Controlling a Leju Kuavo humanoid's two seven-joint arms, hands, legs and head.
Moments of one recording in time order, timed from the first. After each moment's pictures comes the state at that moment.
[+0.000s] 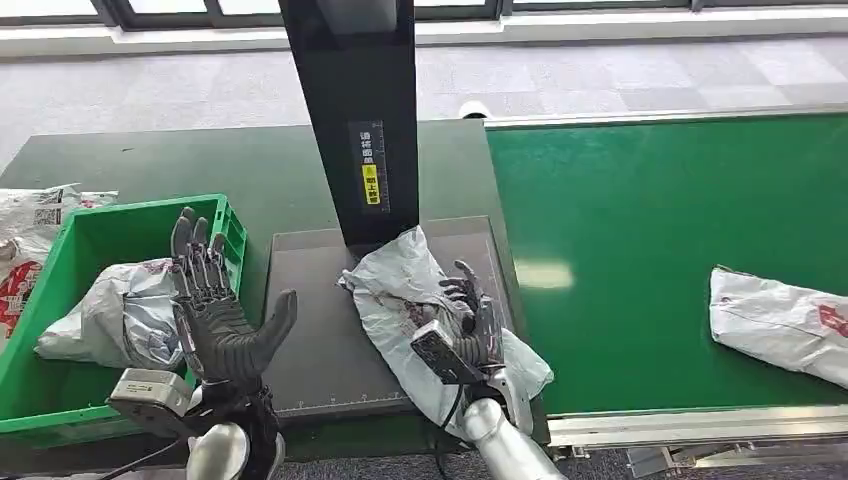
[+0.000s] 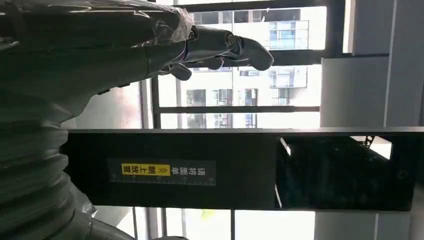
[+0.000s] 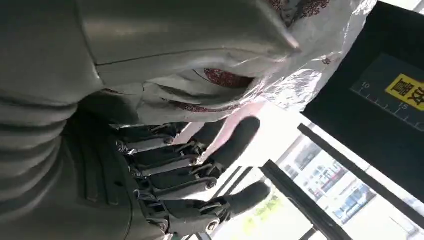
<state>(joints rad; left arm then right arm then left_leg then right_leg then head) -0.04 -0.31 -0.24 -1.56 -0.18 0.44 -0.70 -0.28 0.35 0.06 -0.68 0.63 -0.60 -0.62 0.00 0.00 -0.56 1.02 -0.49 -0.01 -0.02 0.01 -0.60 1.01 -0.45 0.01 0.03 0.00</state>
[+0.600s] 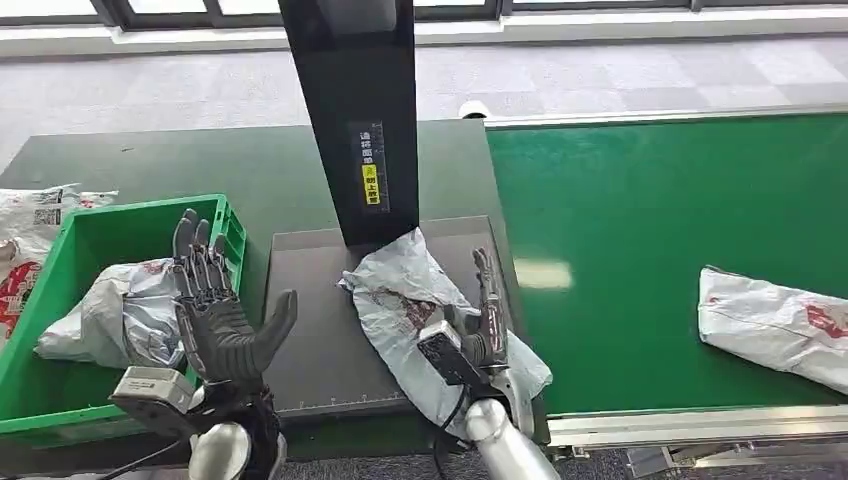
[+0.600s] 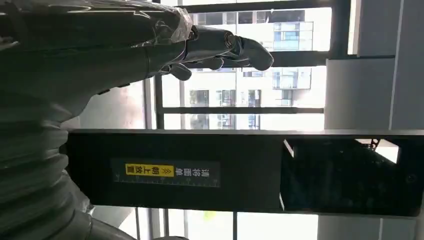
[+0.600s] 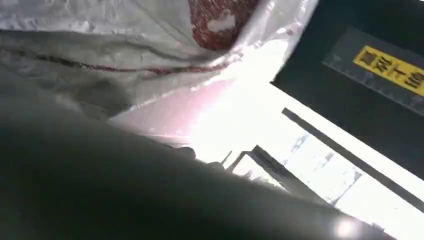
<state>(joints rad) -0.04 -0.31 -0.24 -1.55 -0.17 0.45 -0.70 -0.23 0.36 0.06 -0.79 0.60 -0.60 -0.65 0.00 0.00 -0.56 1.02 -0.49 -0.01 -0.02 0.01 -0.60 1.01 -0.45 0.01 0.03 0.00</state>
